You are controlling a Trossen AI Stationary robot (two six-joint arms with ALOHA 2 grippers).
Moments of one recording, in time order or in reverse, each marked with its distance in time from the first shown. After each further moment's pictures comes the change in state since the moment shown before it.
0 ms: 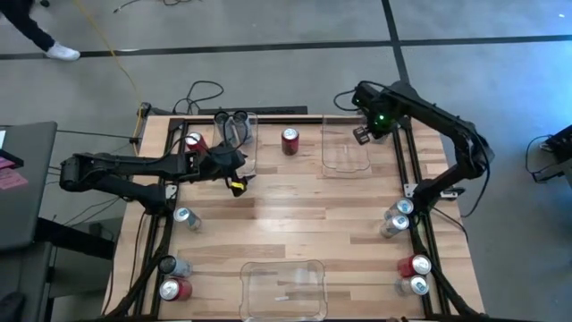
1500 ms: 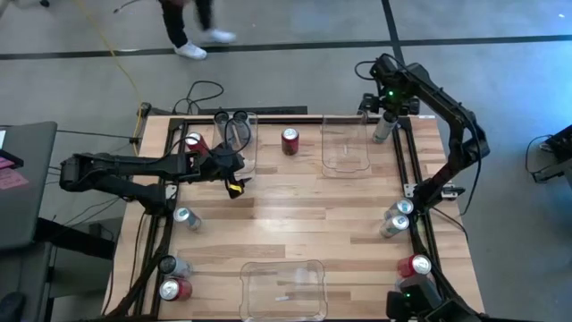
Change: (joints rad) left arm 0.000 0.000 0.000 -0.088 0.000 0.043; right arm -0.292 0.086 0.078 0.159 -0.037 0.288
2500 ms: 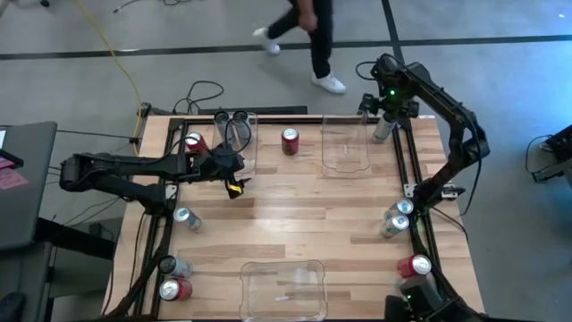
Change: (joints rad) left arm 0.000 0.000 0.000 -0.003 0.000 0.023; right arm 0.008 0.000 0.010 -0.036 -0.085 0.020
